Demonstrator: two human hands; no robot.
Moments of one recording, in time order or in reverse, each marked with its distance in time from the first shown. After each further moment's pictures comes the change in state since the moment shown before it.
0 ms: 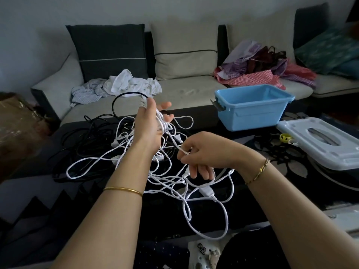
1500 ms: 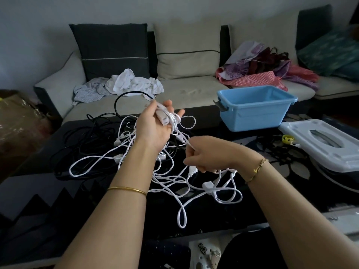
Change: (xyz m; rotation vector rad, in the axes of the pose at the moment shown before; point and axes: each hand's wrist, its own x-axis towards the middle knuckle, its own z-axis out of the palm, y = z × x) left_hand -0.009 0.010 0.004 -0.466 -0.068 -0.190; right_hand 0.013 0.006 0.003 -0.366 0.015 0.020
